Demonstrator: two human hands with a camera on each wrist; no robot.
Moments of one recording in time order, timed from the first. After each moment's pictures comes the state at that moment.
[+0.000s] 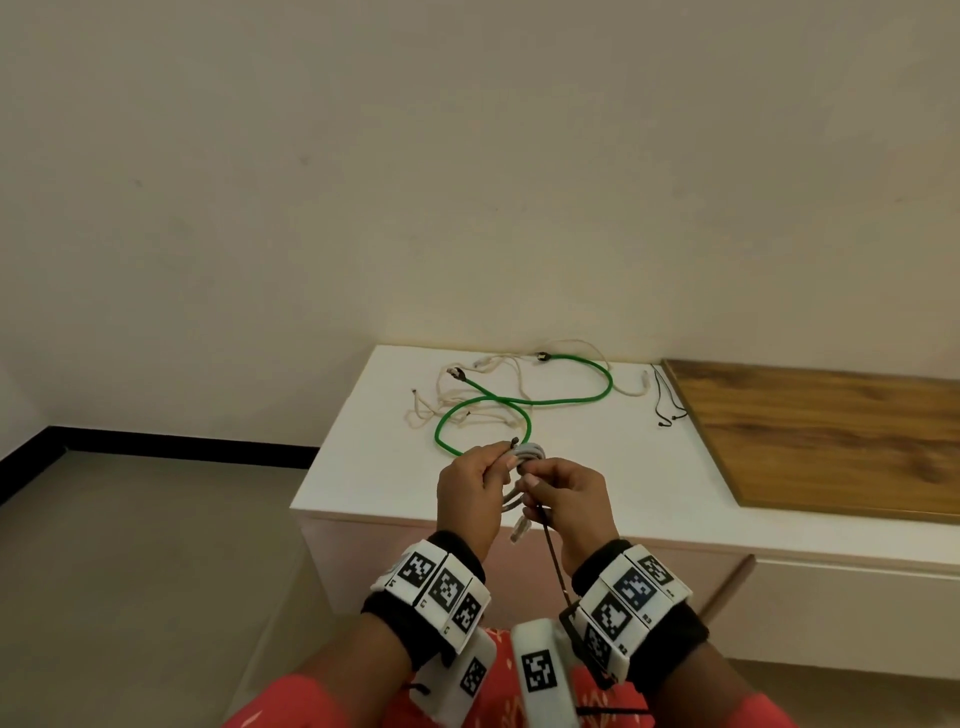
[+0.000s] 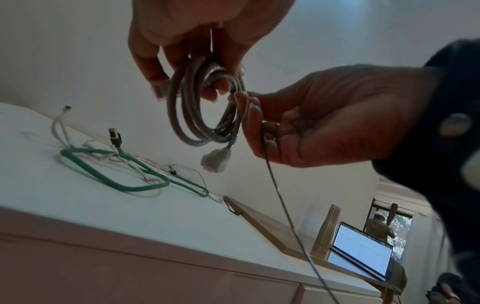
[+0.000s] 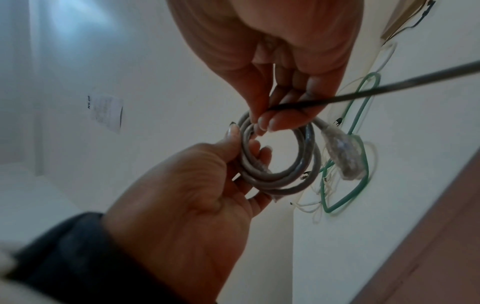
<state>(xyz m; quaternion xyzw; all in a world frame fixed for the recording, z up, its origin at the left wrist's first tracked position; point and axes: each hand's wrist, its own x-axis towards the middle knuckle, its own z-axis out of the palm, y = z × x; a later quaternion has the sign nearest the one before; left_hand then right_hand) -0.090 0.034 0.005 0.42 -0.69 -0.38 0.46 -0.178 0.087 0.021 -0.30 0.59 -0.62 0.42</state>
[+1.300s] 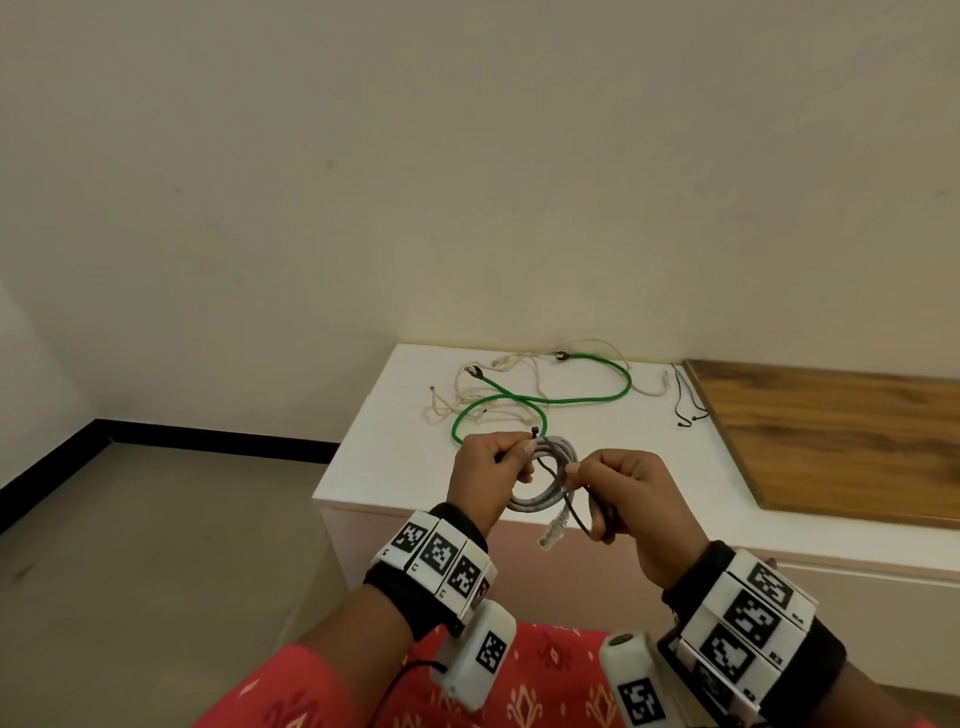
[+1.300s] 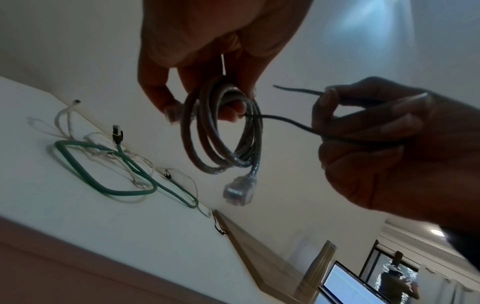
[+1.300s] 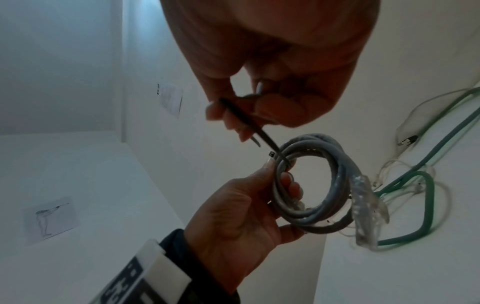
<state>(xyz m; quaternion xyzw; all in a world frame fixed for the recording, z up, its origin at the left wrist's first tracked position) -0.091 0.030 0.018 0.37 -0.65 -0.50 0.44 -0.206 0.127 0.063 -0.44 0.60 -0.53 0.41</state>
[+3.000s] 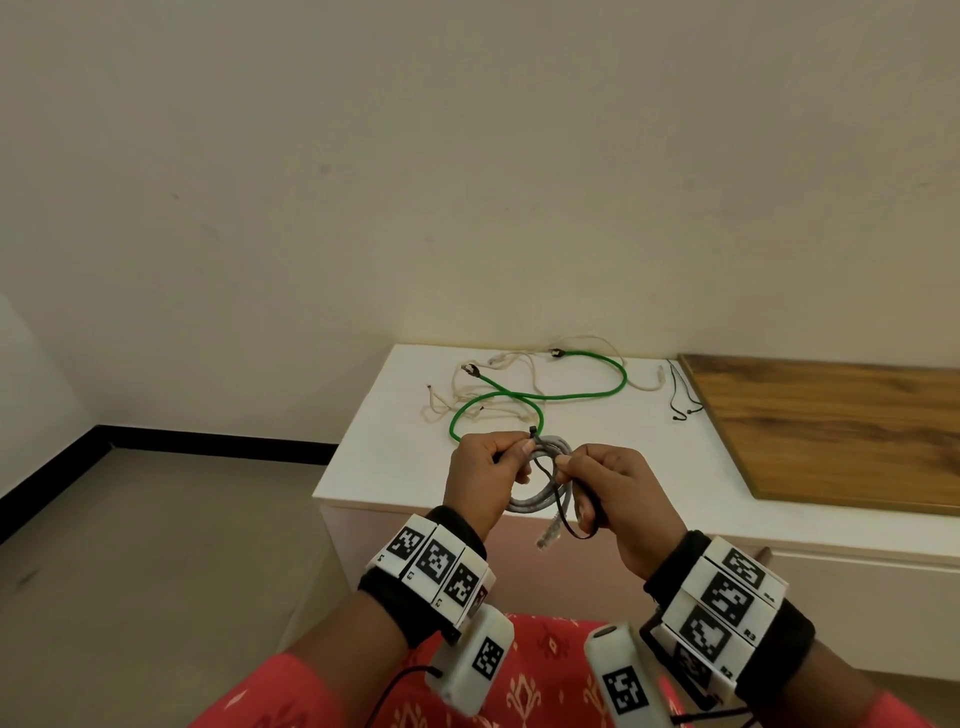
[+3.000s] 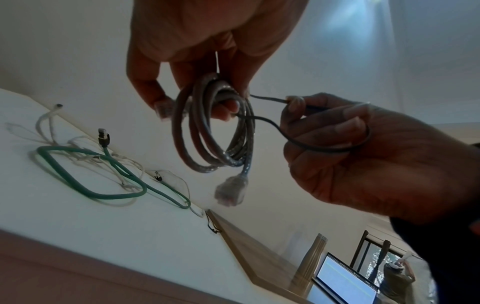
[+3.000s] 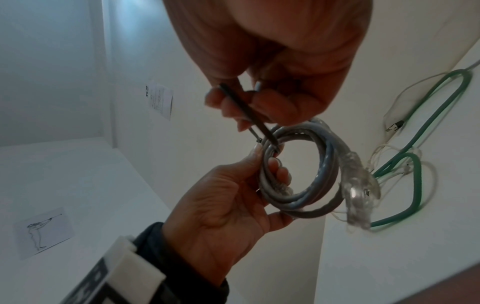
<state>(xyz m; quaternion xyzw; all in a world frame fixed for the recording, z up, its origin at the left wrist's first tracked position) -0.087 0.043 0.024 0.37 -0.67 -0.47 0.44 -0.195 0.128 0.064 -0.41 0.59 -0.54 0.43</state>
